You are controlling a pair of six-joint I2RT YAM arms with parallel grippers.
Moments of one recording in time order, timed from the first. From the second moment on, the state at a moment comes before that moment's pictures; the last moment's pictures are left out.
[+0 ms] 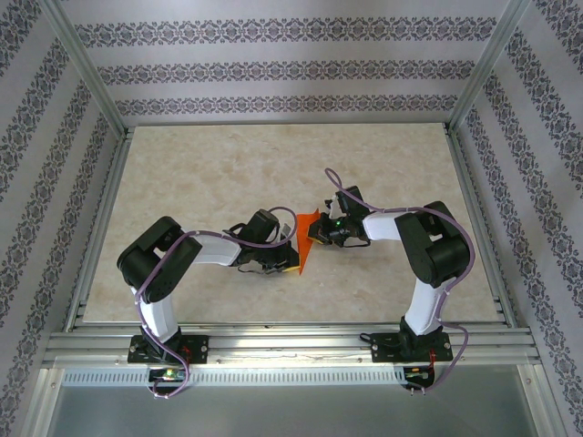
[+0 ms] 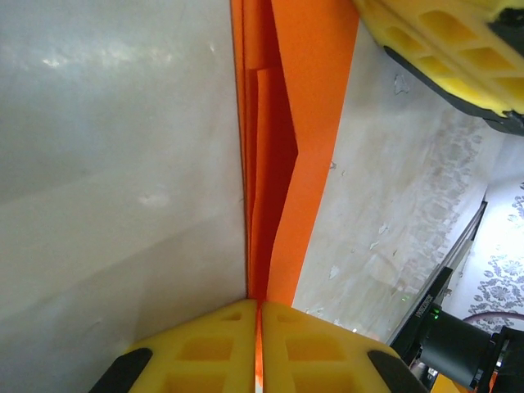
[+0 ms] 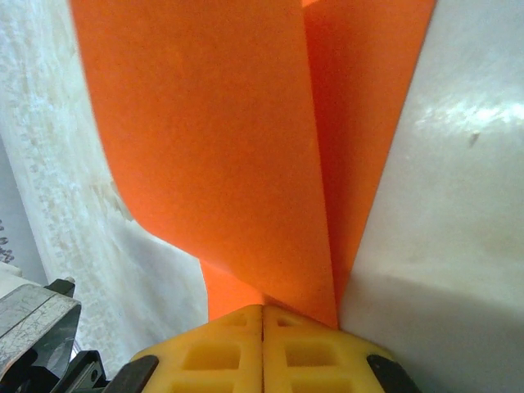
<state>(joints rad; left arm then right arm) -0.67 1.81 0.79 0.11 0.59 -0.94 0.39 1.85 0.84 0.02 -0.63 0.78</state>
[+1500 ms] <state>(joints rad) -0.71 1.88 0.94 0.00 0.59 -0.87 0.39 1.85 0.84 0.02 -0.63 0.78</state>
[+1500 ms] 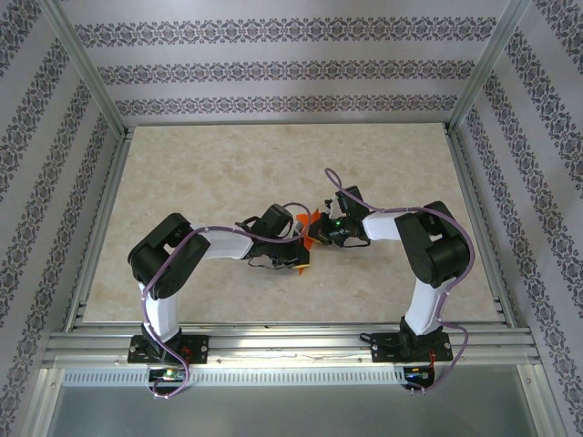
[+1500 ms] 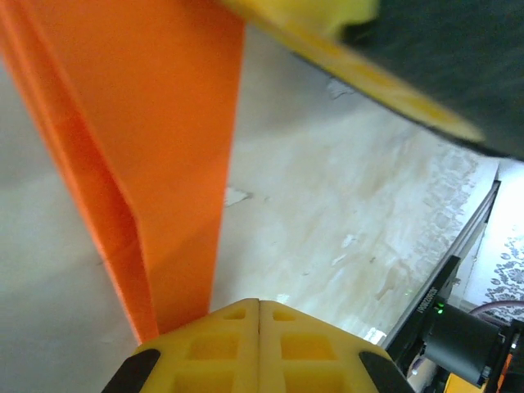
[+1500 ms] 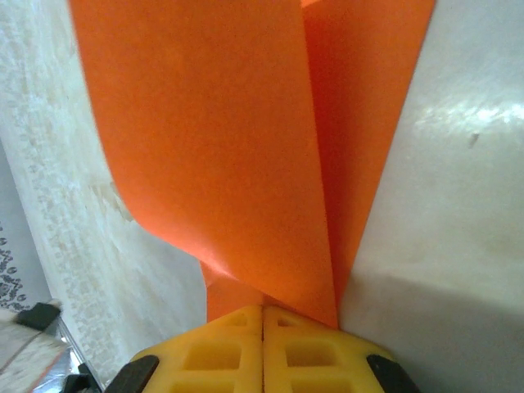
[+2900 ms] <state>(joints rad) -0.71 1.63 0.75 0.03 0.61 -0.89 0.39 1.85 0.84 0.01 -0.63 0.78</state>
